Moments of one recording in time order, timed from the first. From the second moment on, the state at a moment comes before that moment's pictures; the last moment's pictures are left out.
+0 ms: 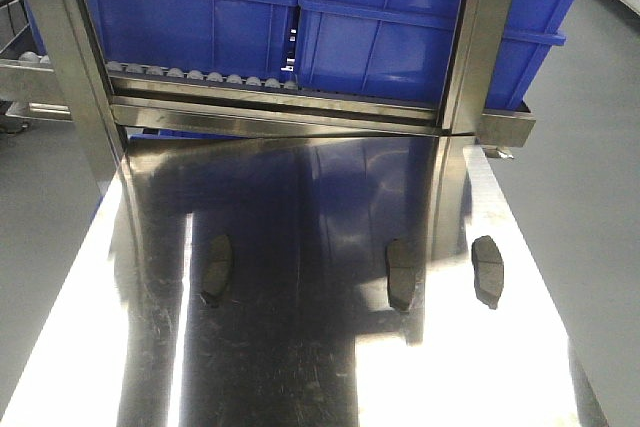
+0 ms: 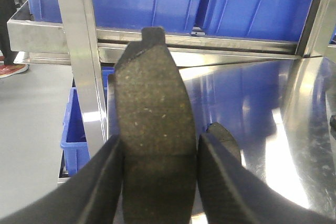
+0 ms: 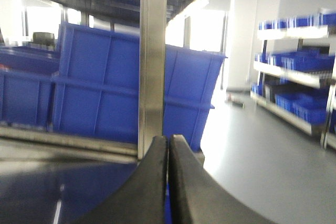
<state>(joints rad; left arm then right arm) -0.12 0.34 -0.32 -0.10 0.30 0.07 -0.03 0.21 -0.22 -0.04 0.00 -0.02</state>
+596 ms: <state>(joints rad) -0.12 0.34 -0.32 -0.10 0.30 0.07 -0.03 0.96 -0.62 0.11 0.59 -0.03</state>
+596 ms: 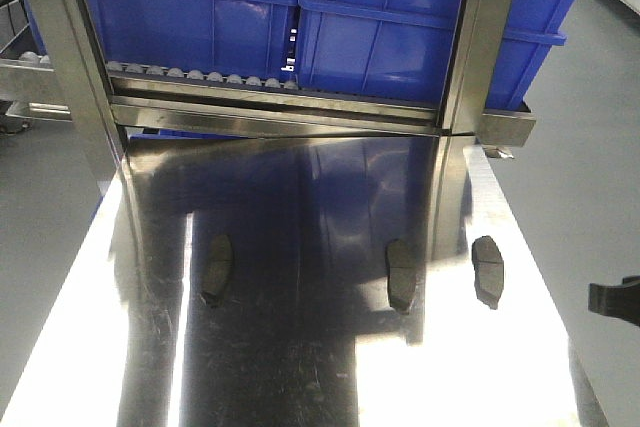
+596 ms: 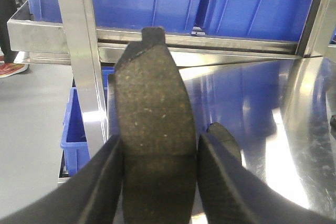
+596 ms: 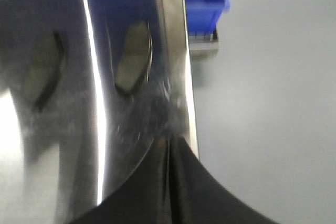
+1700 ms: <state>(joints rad) -0.12 0.34 -0.32 -0.10 0.30 0.07 -0.03 1.10 -0.67 0.19 0.63 -0.13</state>
